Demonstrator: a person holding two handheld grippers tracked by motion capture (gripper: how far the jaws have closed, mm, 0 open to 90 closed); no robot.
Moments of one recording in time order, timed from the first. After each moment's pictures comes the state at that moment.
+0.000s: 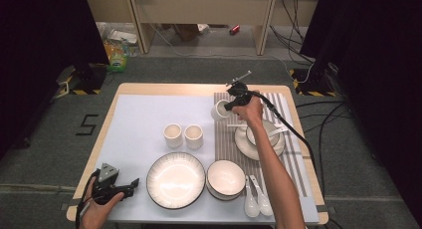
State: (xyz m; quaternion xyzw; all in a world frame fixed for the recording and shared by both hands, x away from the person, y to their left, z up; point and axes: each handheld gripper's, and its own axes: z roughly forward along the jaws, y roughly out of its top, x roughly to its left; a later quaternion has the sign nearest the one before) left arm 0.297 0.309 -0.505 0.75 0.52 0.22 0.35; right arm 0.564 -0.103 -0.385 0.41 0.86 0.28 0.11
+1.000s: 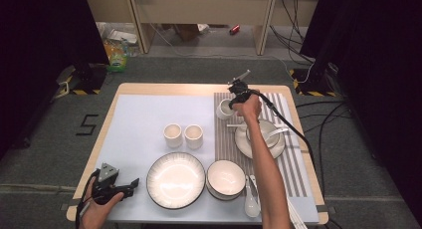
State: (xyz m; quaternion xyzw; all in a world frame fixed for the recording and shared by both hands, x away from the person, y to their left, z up) left arm 0.297 0.308 -0.506 0.75 0.52 0.22 0.35; right arm 0.593 -0.107 -0.407 0.47 0.85 0.23 0.12
